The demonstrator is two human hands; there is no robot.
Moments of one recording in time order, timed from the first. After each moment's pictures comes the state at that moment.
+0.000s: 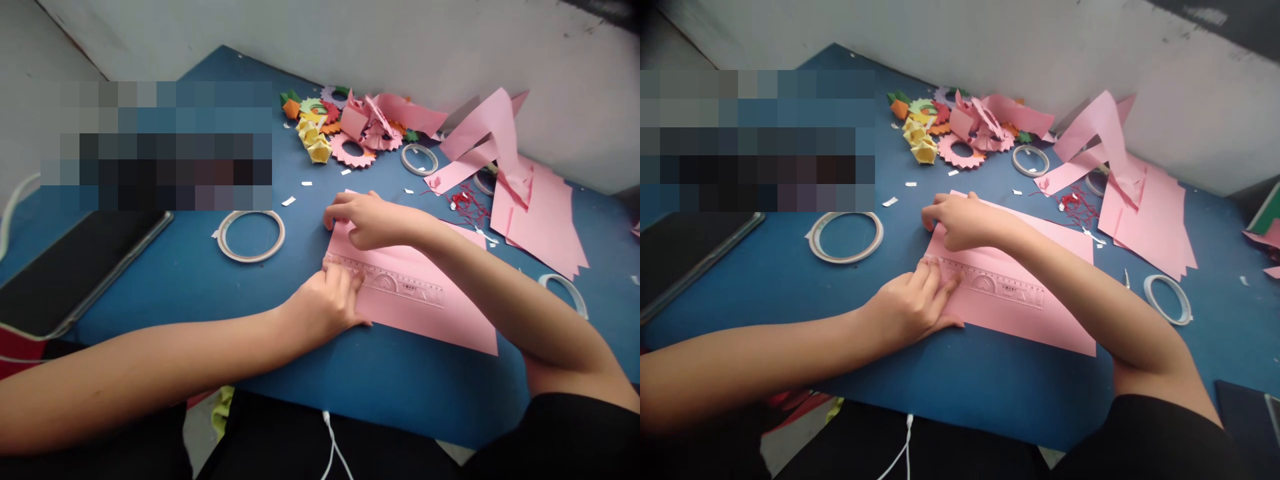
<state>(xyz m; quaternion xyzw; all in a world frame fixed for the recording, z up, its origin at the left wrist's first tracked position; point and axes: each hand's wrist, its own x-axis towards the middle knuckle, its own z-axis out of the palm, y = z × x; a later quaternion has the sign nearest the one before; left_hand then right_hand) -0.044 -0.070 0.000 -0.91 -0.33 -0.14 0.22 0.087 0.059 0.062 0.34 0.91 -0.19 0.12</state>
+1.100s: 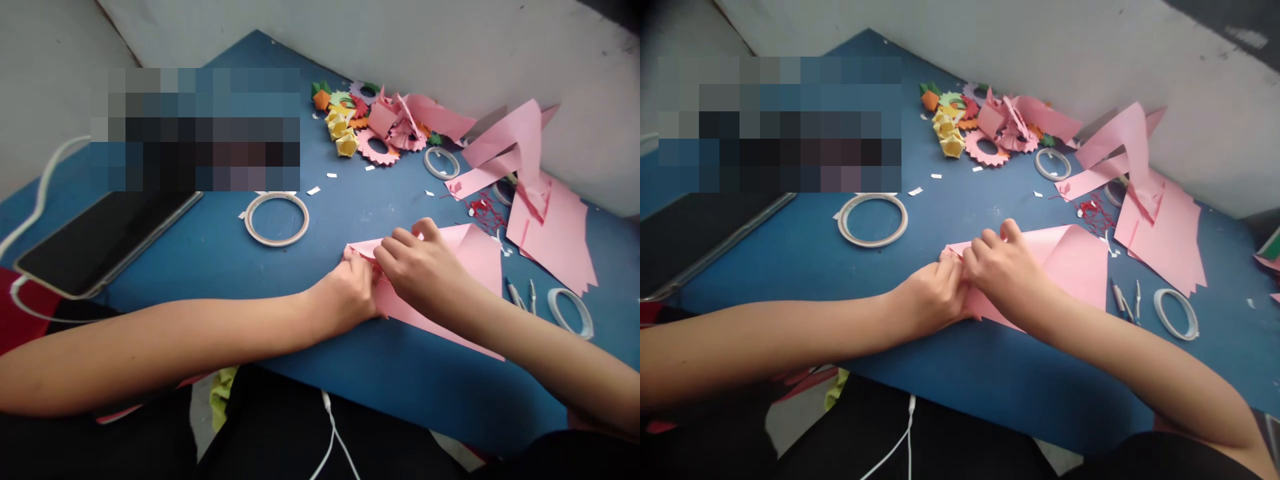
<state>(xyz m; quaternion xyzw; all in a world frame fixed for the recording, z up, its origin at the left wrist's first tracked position) -0.039 -0.071 -0.002 -0.91 -0.34 -0.10 0.21 0.110 -0.023 0.066 0.23 0.95 0.20 0.04</state>
